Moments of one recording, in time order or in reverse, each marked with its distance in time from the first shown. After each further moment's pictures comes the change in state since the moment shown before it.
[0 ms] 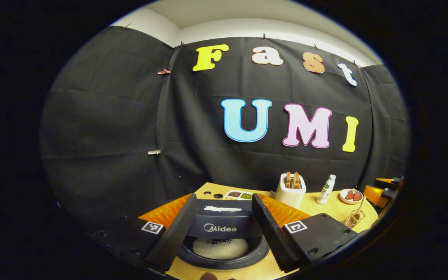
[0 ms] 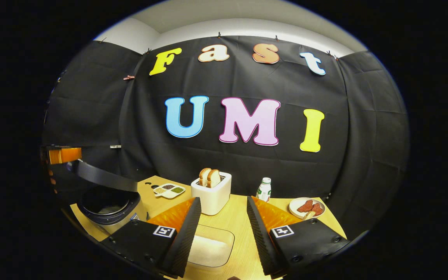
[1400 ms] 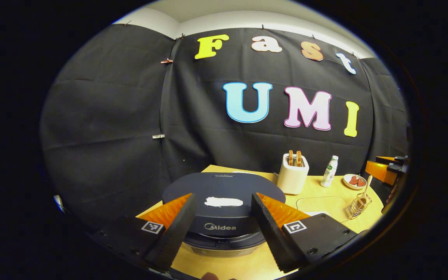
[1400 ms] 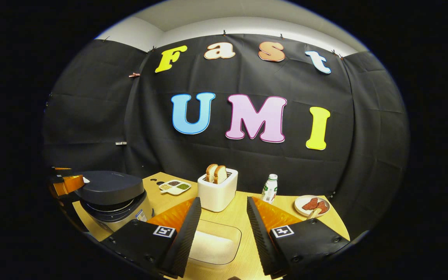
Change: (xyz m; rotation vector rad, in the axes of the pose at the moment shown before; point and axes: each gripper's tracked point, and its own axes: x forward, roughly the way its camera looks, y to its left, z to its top) left arm -0.019 0.000 -0.065 0.003 0.078 0.023; right arm -0.003 0.014 -0.012 -0.010 0.023 0.032
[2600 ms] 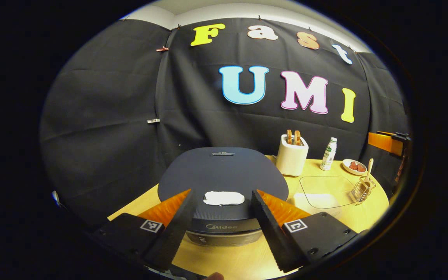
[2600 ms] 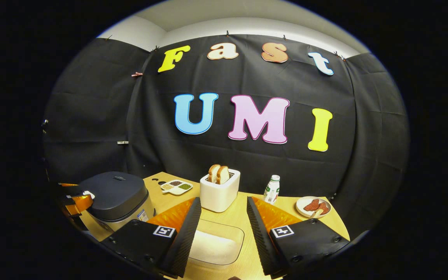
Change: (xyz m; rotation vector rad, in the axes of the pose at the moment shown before) left arm 0.007 0.001 -0.066 0.030 0.079 -0.046; right arm 0.002 0.012 0.003 -0.013 -0.010 0.018
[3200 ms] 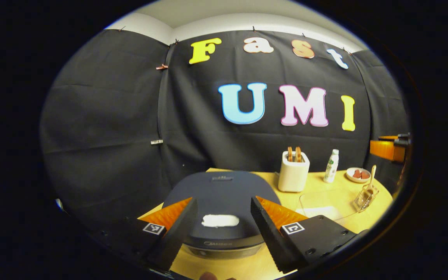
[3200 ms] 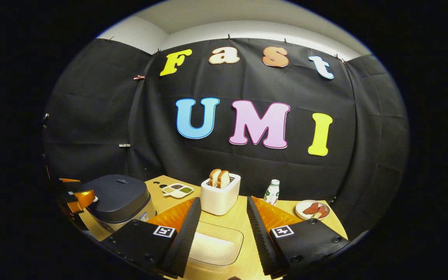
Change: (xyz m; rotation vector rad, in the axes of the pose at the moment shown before) left arm -0.010 -0.012 0.068 0.016 -0.170 0.037; right arm -0.013 -0.006 0.013 0.006 -0.029 -0.003
